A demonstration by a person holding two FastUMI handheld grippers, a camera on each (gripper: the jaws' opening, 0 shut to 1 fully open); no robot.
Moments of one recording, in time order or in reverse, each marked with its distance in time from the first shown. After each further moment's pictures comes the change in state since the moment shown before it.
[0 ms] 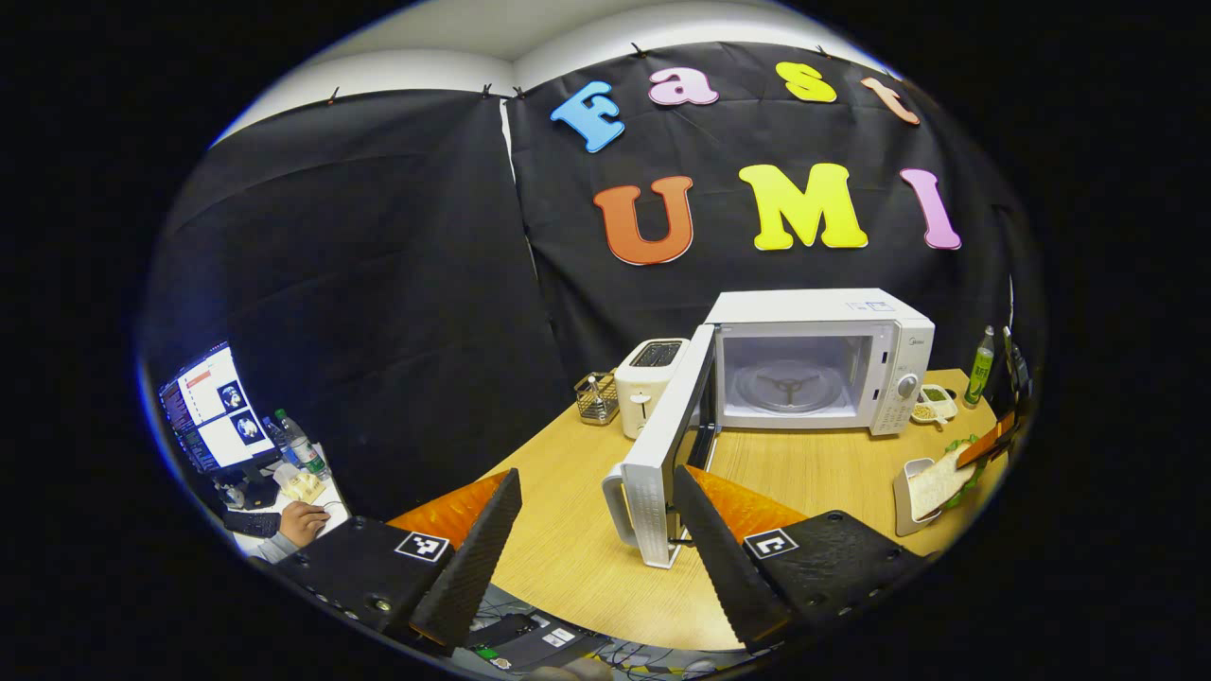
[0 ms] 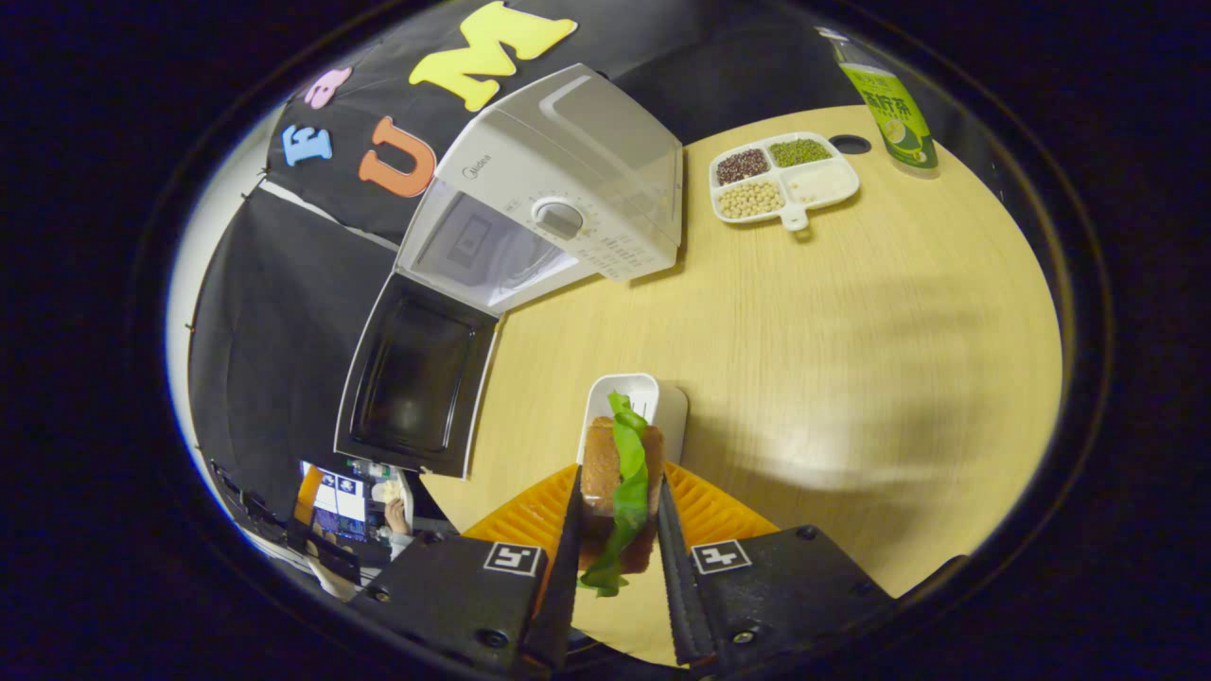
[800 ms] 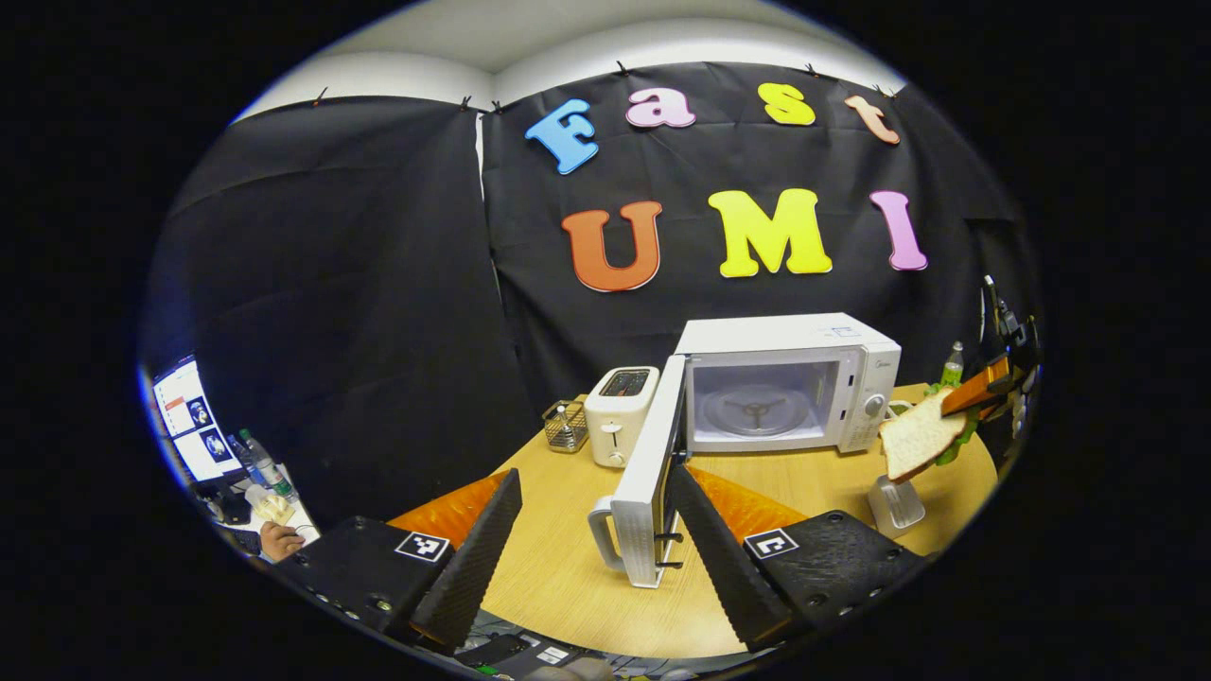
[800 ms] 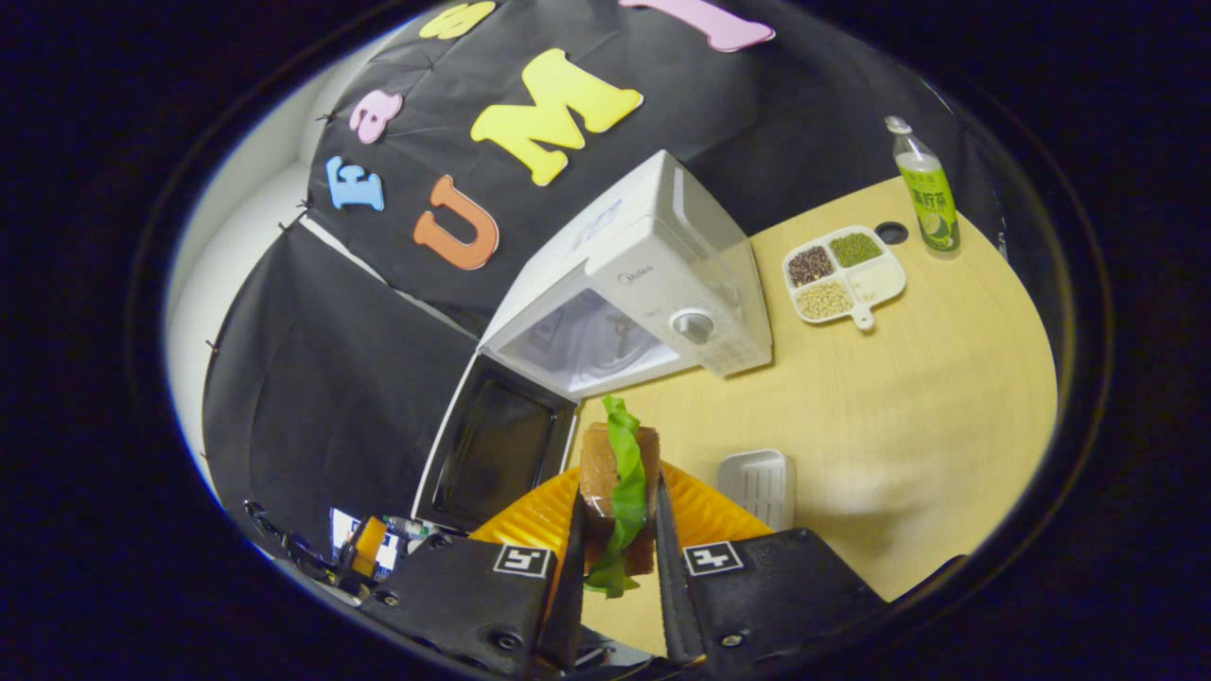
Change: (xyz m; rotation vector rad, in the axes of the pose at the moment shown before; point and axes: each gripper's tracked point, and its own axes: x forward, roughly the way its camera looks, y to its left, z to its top) left arm 0.022 -0.002 0.028 -0.020 -0.095 -0.194; right arm -0.033 0.136 0.052 -0.007 -0.329 0.073
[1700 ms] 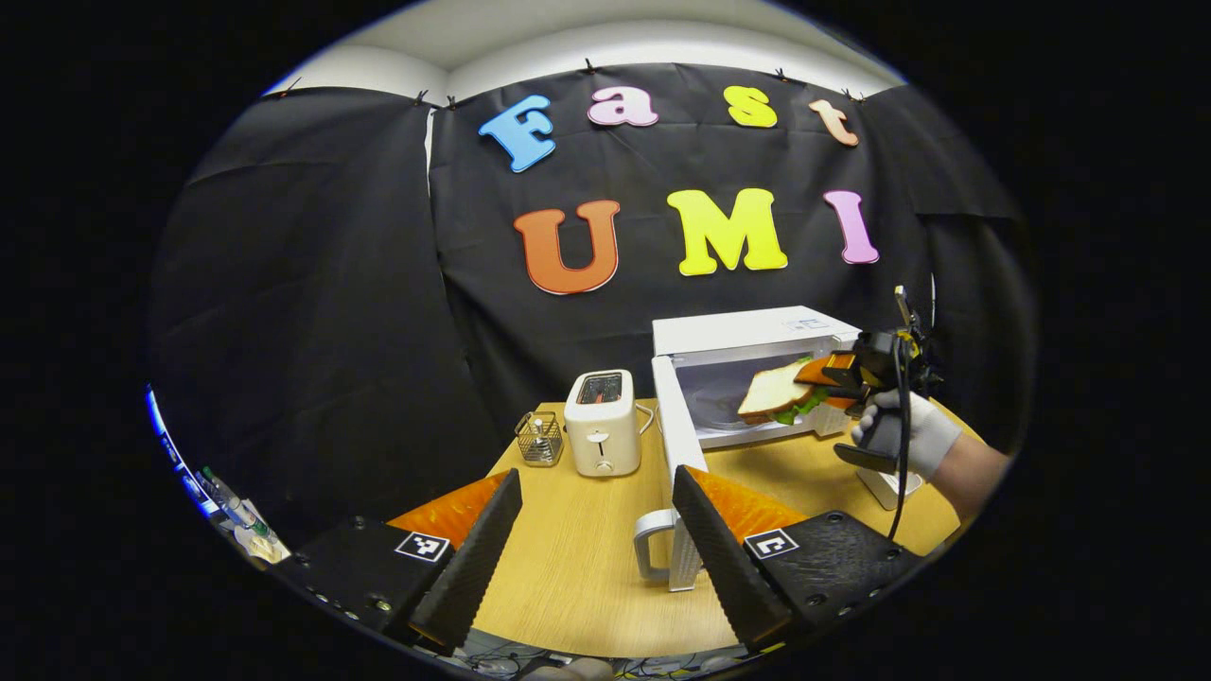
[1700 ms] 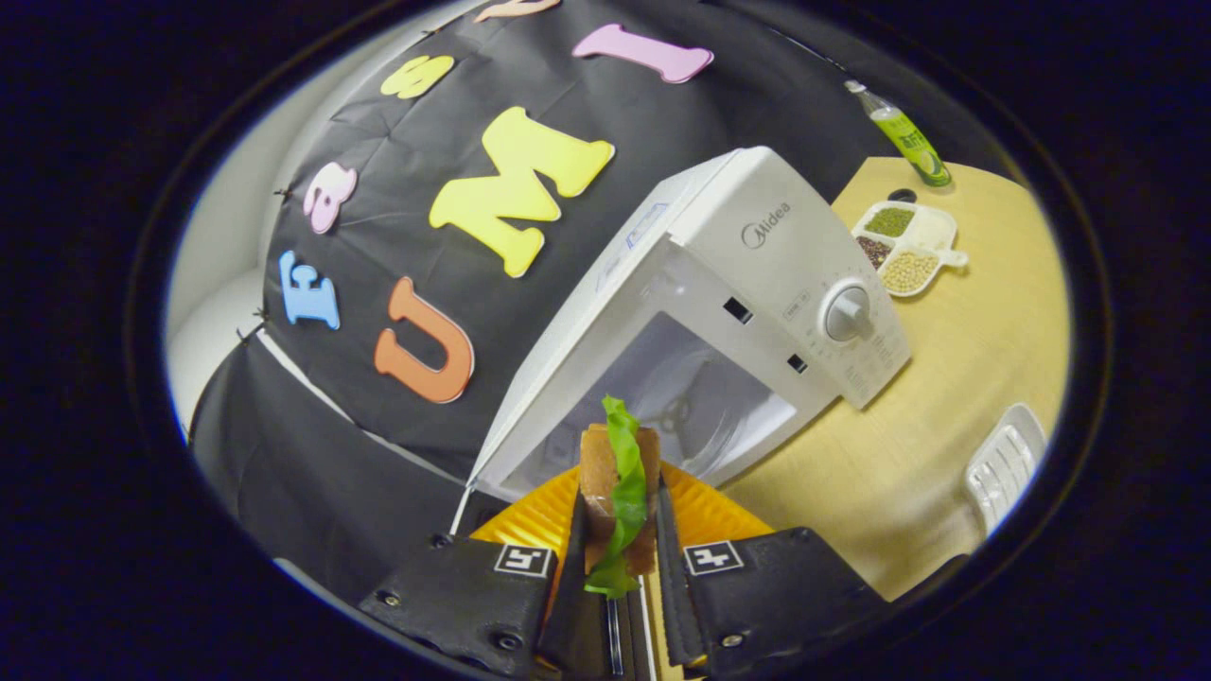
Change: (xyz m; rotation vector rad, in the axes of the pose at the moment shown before) left arm 0.034 0.049 -0.002 0.069 0.004 -0.185; right arm 0.209 0.063 0.040 0.241 -0.491 -0.099
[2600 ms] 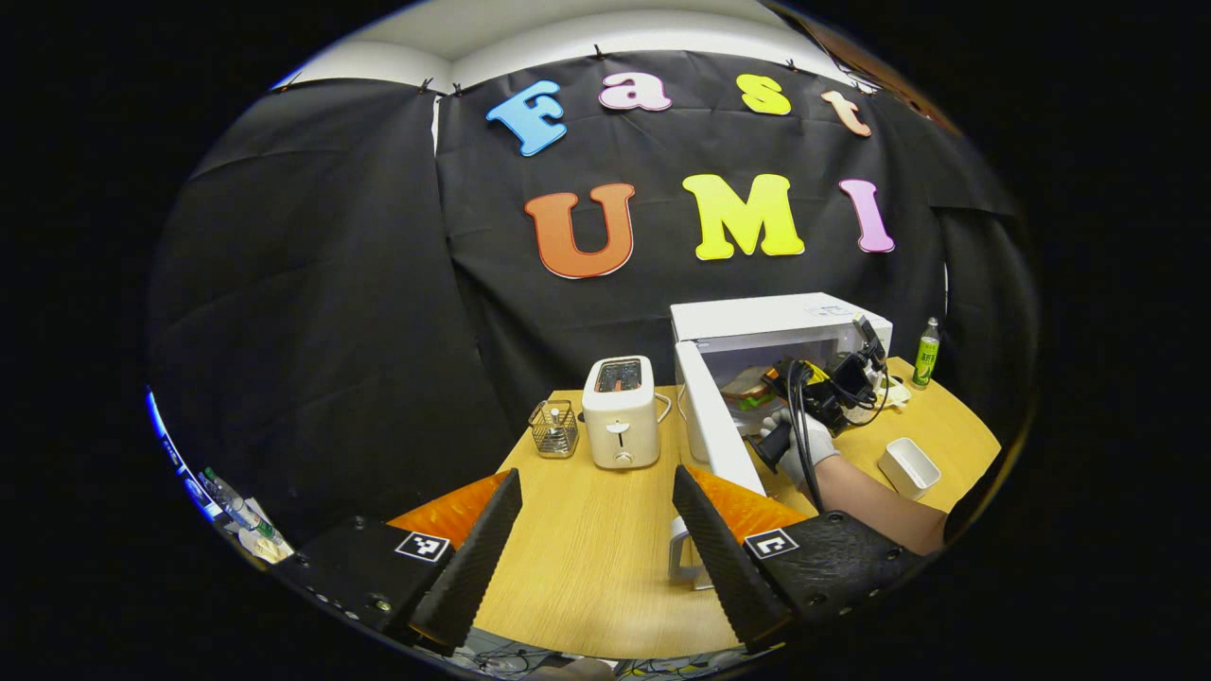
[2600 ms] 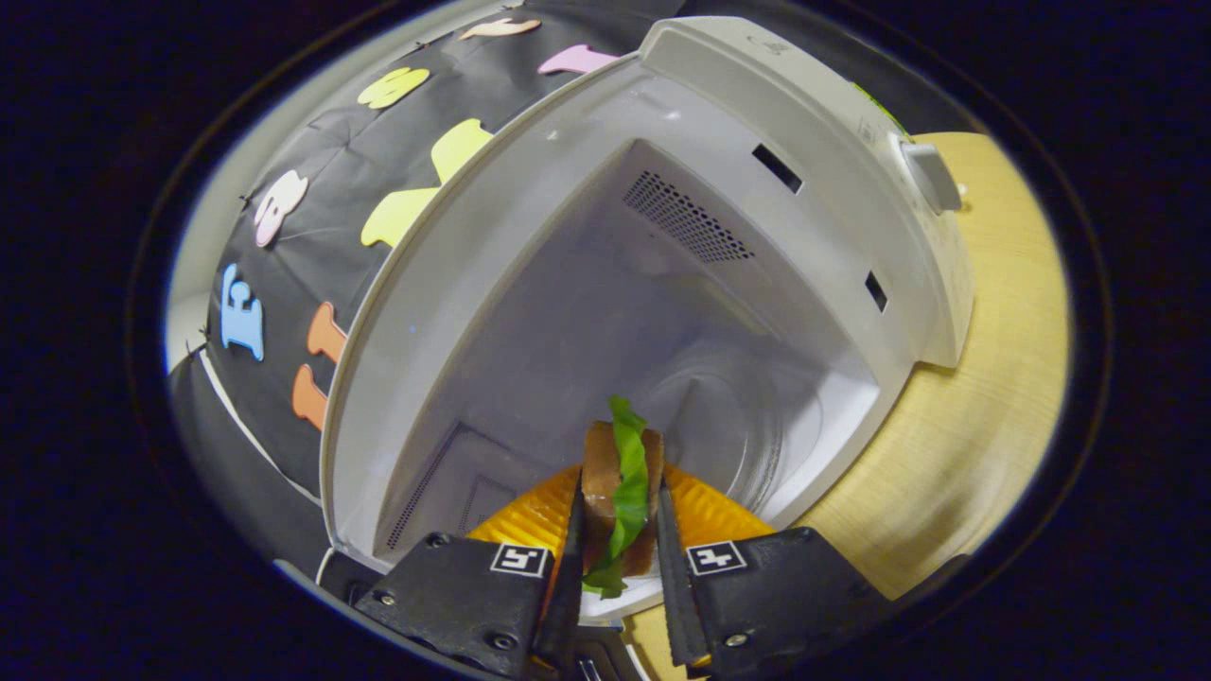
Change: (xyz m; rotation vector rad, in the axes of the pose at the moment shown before) left arm 0.020 0.021 -0.010 -0.008 0.045 0.028; right arm 0.142 -0.020 -0.024 0.006 -0.222 -0.134
